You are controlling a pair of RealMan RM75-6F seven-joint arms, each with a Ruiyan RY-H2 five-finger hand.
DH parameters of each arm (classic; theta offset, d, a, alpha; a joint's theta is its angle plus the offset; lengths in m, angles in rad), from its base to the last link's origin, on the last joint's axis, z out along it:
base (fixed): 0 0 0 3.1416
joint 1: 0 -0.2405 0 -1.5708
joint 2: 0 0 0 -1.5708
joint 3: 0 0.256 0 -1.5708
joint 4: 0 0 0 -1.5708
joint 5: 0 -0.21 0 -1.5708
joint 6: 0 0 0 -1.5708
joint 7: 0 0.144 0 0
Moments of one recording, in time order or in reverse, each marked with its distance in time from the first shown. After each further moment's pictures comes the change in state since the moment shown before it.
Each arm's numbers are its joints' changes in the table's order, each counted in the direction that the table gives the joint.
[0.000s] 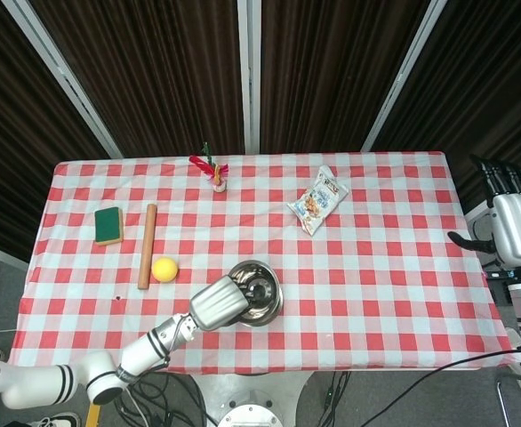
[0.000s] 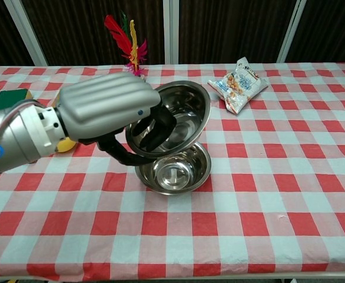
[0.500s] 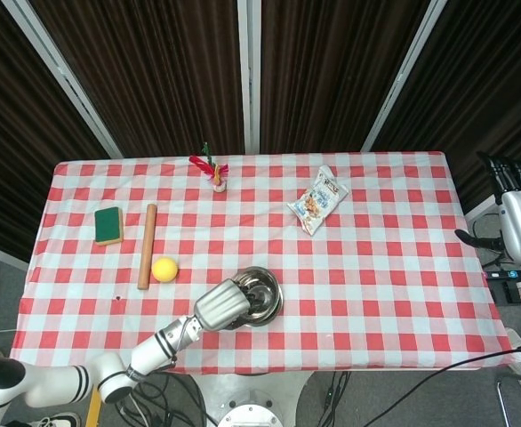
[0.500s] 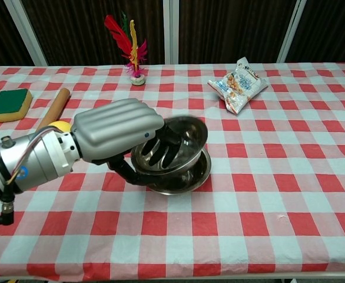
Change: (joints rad) left arm 0.011 0.102 0.052 0.161 0.007 -0.027 -0.125; right arm 0.006 -0.011 0.011 0.026 0.000 0.030 0.029
